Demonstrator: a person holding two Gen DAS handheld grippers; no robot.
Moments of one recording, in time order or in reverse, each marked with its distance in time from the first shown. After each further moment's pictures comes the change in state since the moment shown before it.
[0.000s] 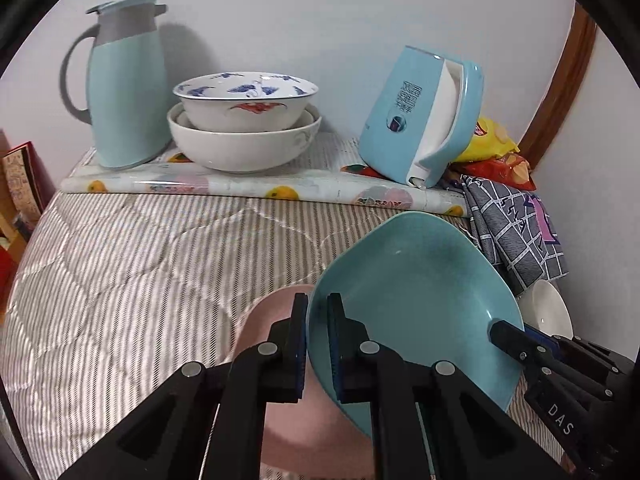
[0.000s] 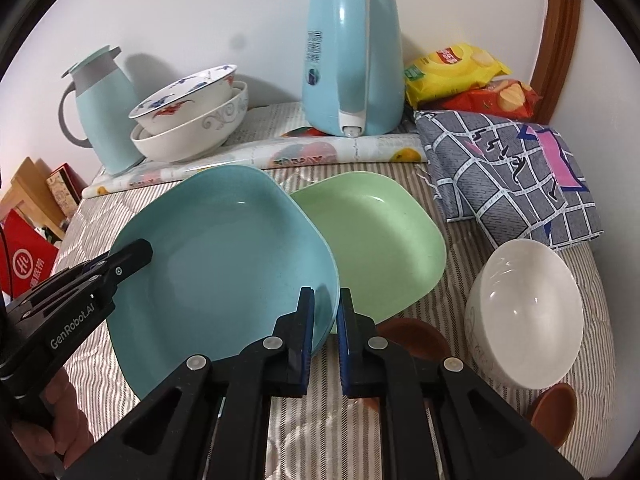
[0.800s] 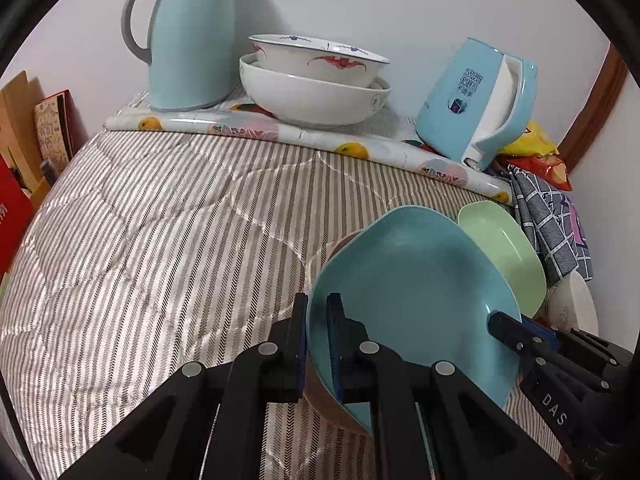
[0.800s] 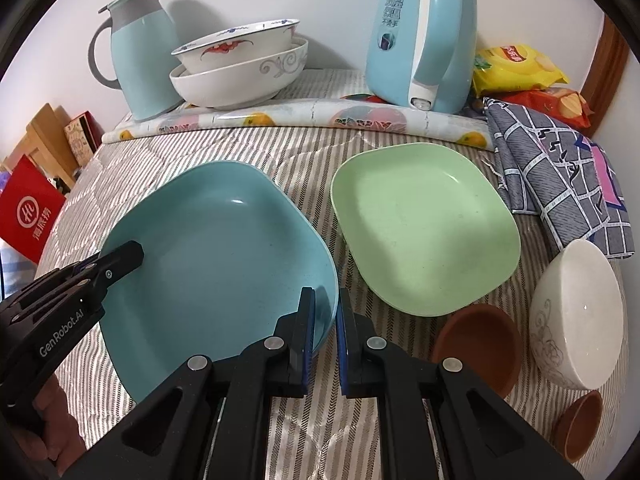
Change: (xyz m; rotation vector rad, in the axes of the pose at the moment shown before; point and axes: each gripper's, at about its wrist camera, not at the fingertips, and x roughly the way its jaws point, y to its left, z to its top) left arm 0.009 0.045 -0.039 -0.106 0.051 0.072; right arm 0.035 0.041 -0.018 -0.125 0.071 0.036
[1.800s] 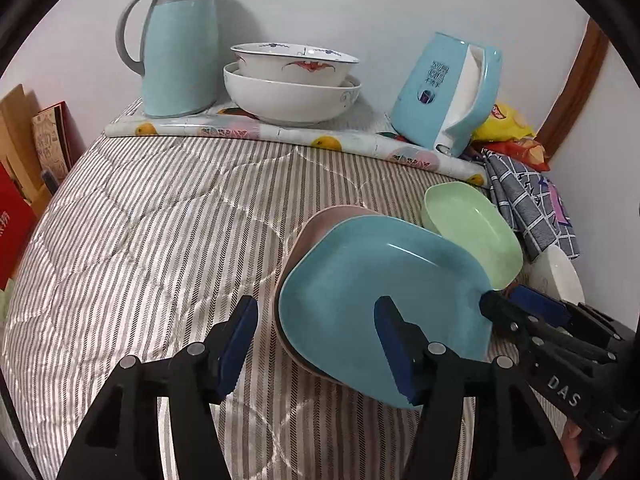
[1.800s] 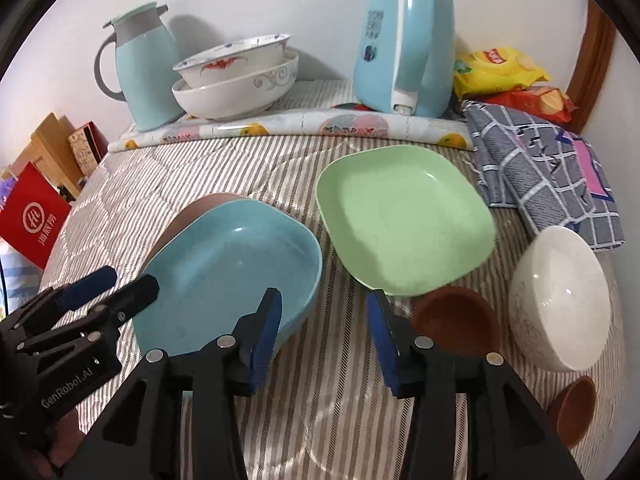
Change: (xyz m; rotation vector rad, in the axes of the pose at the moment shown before) left arm -0.032 -0.016 -0.018 0.046 -0.009 -0.016; right arm -0.033 -0.014 -0.016 0.027 -0.053 0.012
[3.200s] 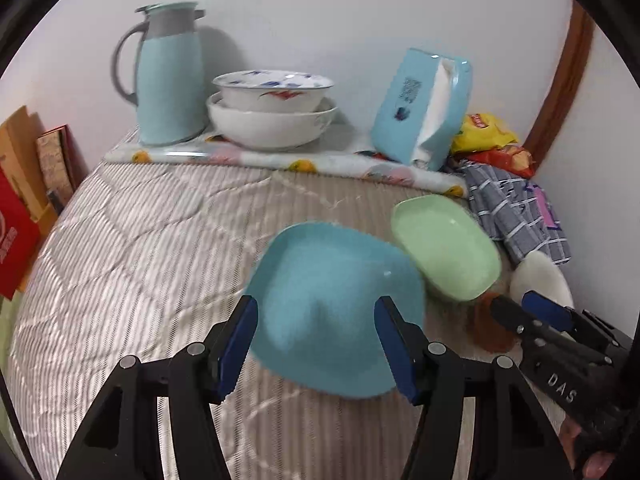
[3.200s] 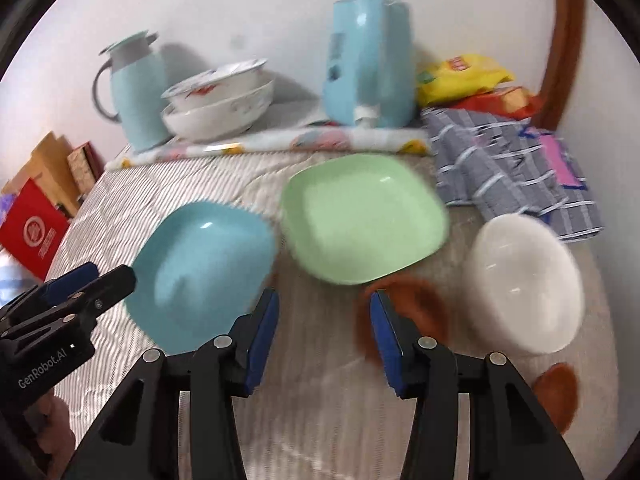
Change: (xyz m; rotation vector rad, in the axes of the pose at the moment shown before) left arm -0.019 -0.041 0.003 0.034 -0.071 0.003; right arm -0.026 -0.043 -0.008 0.044 -0.084 -0.042
